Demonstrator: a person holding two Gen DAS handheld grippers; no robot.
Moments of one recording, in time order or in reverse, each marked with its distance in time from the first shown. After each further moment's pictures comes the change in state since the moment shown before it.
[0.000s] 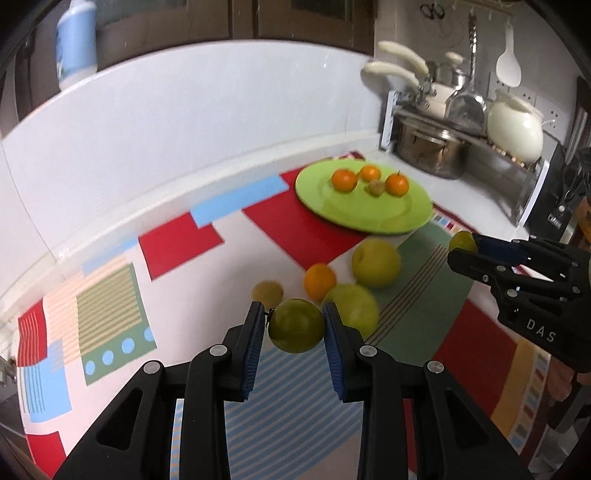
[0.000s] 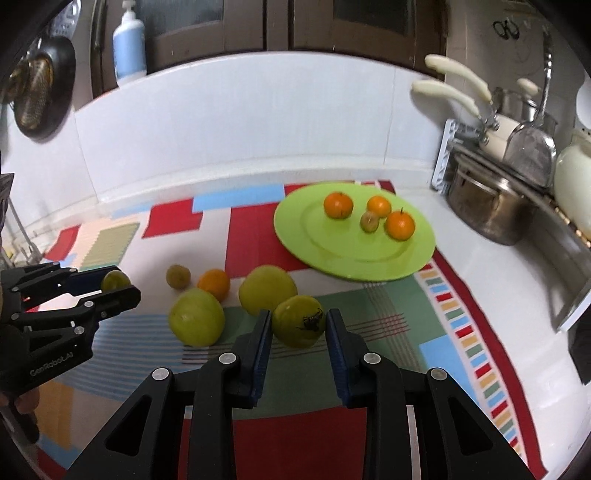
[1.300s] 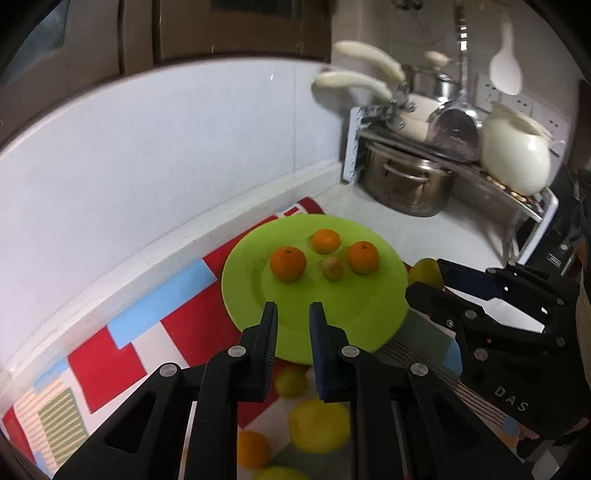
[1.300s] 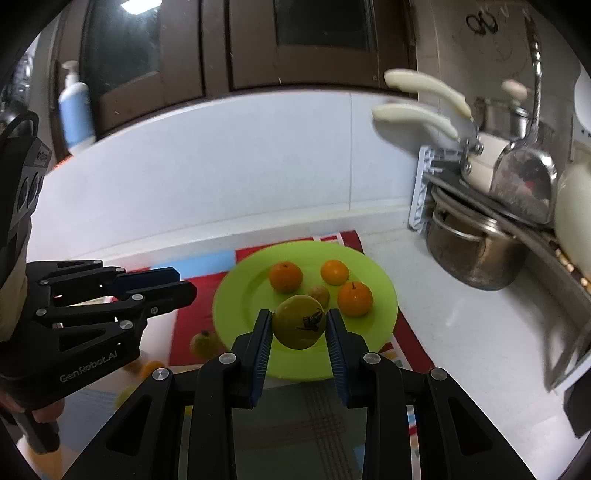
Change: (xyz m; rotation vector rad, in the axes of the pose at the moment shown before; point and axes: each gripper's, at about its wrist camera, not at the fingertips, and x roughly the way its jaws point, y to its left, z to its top) left arm 0.092 -0.059 0.121 0.070 0.004 -0.109; right arm 0.040 -0.079 0.067 0.070 -0.093 0.003
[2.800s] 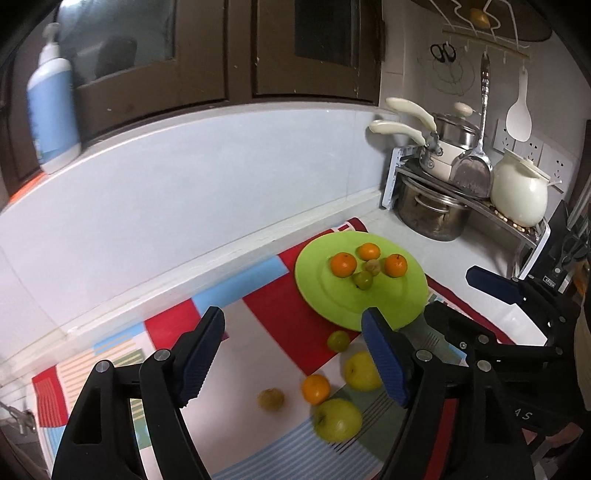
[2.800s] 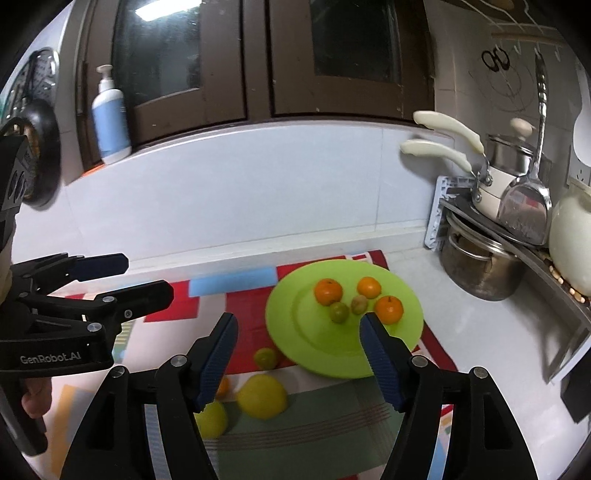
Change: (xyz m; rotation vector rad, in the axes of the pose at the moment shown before) left arm -0.114 0.050 -0.032 -0.088 -0.090 0.110; right arm -0.052 0.063 0.003 -0.023 -0.065 0.010
